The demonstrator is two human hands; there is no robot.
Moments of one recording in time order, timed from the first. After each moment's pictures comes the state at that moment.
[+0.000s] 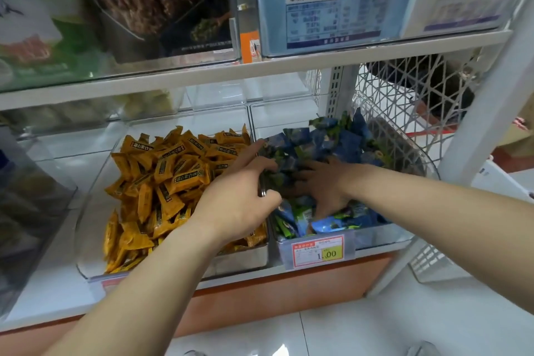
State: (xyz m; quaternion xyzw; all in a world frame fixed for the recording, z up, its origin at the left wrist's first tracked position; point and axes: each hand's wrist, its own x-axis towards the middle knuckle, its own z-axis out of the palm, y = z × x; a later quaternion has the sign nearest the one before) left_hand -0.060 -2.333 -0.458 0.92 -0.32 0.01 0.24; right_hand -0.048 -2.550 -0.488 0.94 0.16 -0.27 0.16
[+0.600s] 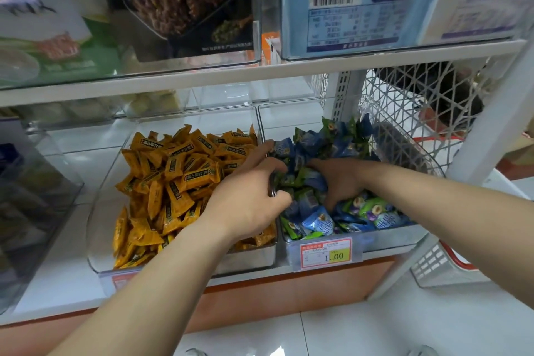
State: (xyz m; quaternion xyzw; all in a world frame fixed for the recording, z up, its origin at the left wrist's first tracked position) left_hand -0.059 -2.333 -0.458 0.92 -0.32 0.00 0.25; right_hand -0.030 -2.580 -0.501 0.97 0.02 -0.23 -0.10
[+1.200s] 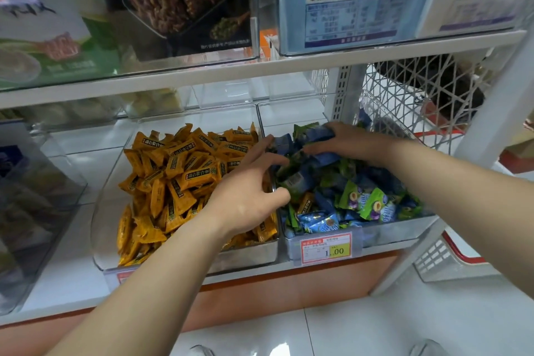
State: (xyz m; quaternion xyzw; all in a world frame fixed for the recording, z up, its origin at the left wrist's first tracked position) left_hand -0.055 -2.326 -0.459 0.90 -0.33 -0.04 0.30; right_hand -0.029 -2.587 -0.462 0.89 -0.06 -0.09 -0.43
